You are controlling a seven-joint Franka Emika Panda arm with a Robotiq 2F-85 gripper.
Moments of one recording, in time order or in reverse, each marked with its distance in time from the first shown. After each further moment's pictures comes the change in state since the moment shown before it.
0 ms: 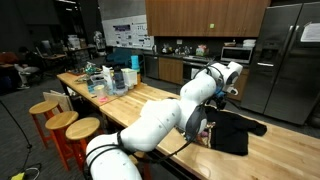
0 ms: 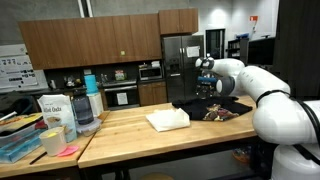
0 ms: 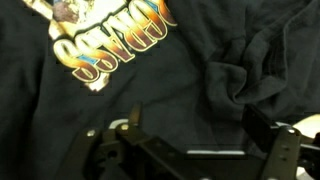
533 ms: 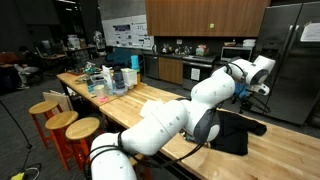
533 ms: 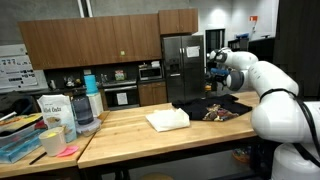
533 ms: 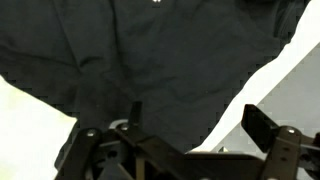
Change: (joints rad) arm -0.156 -0.066 -0.021 0.000 0.004 0.144 0.093
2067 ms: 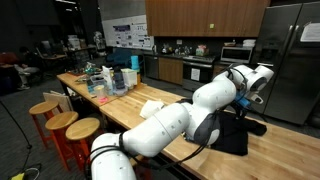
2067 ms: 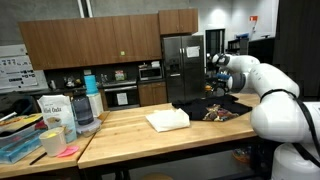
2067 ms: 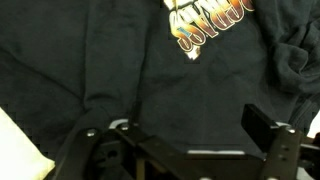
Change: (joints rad) arm -0.032 0.042 0.044 -0.019 0.035 -0.176 -0.335
